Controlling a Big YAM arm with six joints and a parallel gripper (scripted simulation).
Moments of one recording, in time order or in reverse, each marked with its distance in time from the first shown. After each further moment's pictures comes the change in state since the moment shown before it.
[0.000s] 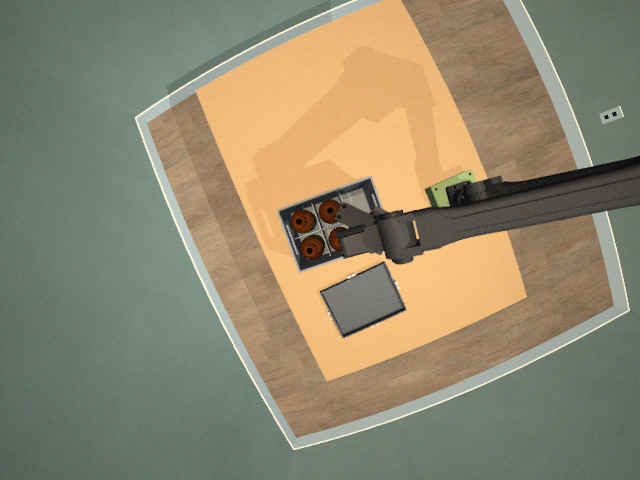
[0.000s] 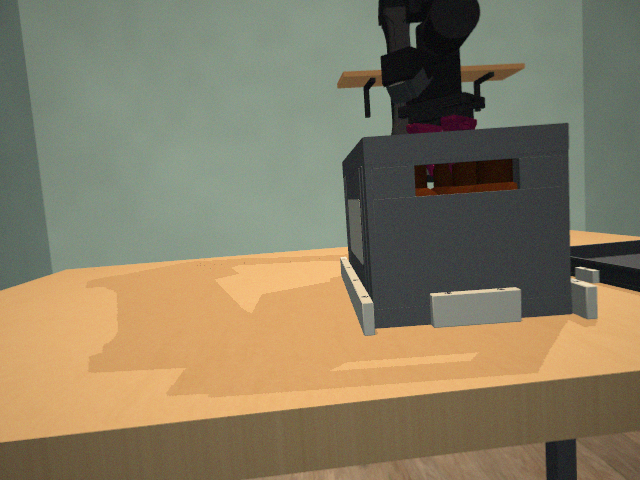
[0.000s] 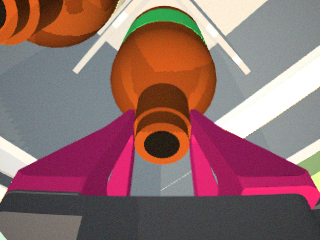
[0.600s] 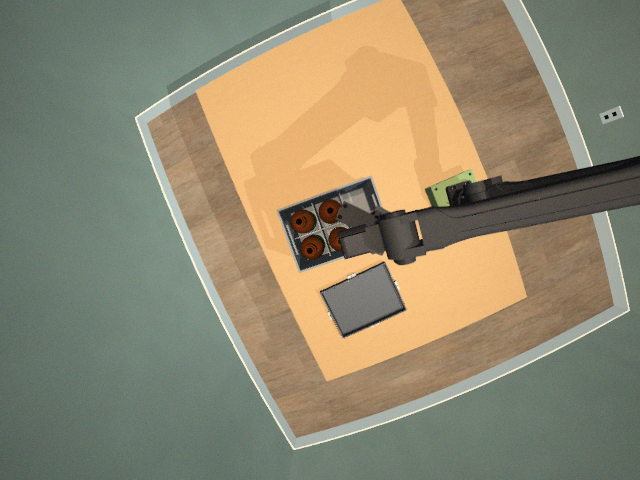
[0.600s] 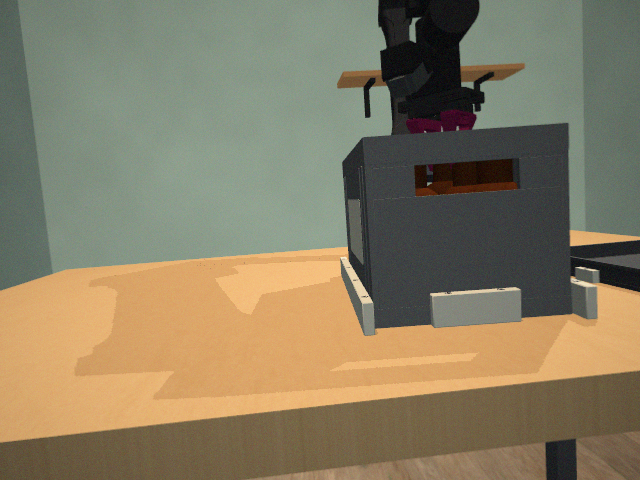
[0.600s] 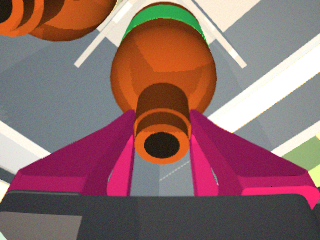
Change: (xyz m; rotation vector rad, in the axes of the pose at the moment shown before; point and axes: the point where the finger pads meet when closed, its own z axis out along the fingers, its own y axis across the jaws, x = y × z) arm 0.001 -0.001 -0.007 0.001 0.002 0.000
